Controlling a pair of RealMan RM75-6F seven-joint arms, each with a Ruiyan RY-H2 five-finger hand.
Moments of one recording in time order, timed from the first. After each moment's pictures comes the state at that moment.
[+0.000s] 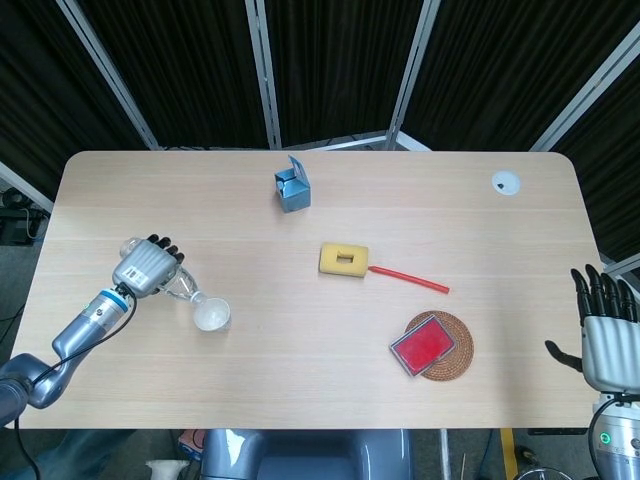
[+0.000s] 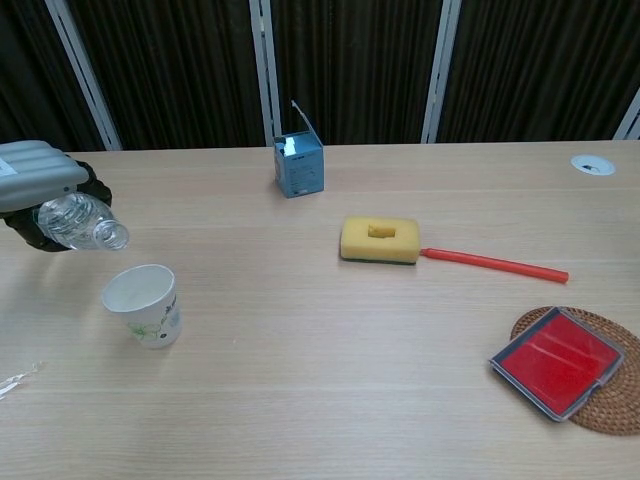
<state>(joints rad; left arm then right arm) -0.69 -1.49 0.05 -0.92 1.58 0.97 0.04 0.09 -1.14 0.15 -1.73 -1.35 1.53 -0.31</state>
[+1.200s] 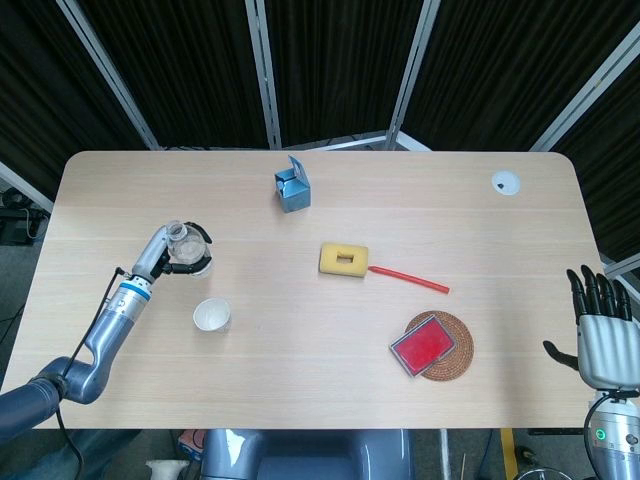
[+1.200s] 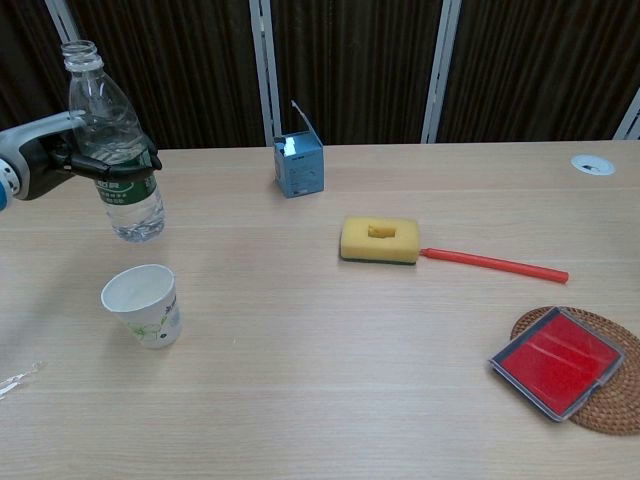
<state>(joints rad) -0.69 -1.57 -0.16 -1.05 1.35 0.90 -0.98 0.10 -1.16 0.15 -1.72 -1.33 1.51 -0.33</state>
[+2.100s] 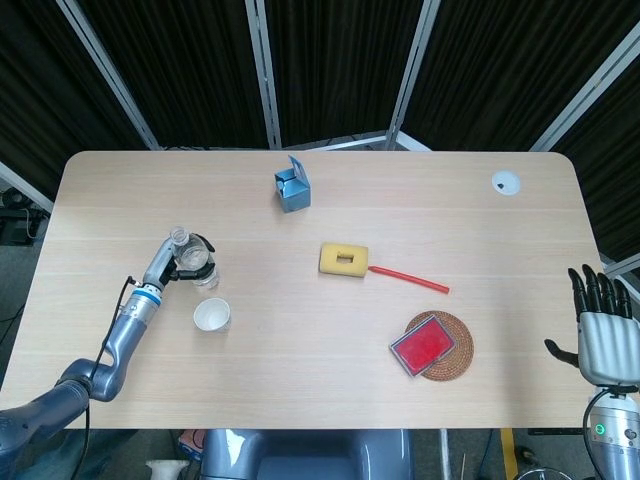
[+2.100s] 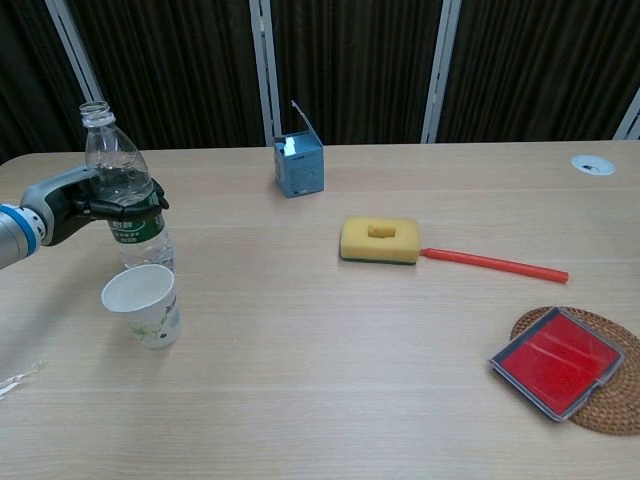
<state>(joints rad) -0.69 -1.78 -0.14 -0.72 1.39 0.84 -1.21 0.11 -1.16 0.15 -1.70 -1.30 1.48 -0.34</state>
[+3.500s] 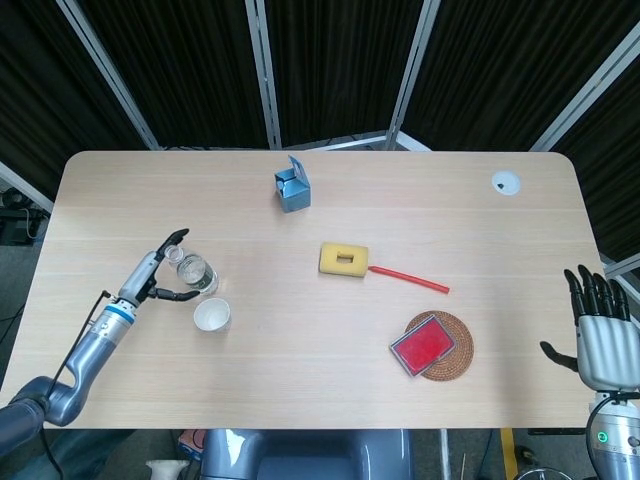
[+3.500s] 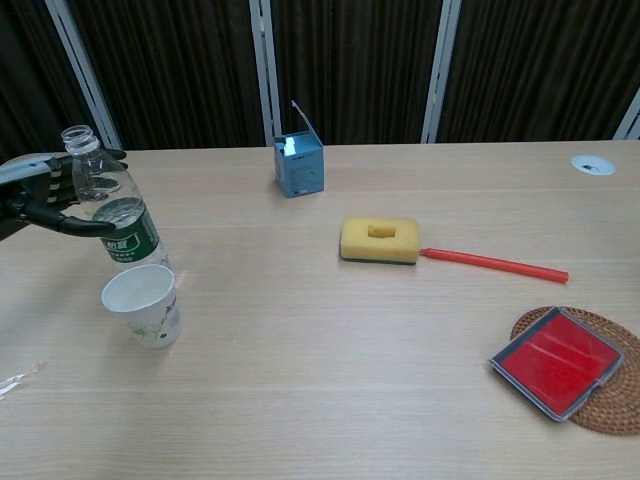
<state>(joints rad) -0.59 -1.56 -0.04 -0.96 1.51 0.99 -1.15 0.10 -1.13 0.13 -1.74 -1.36 1.51 -0.29</state>
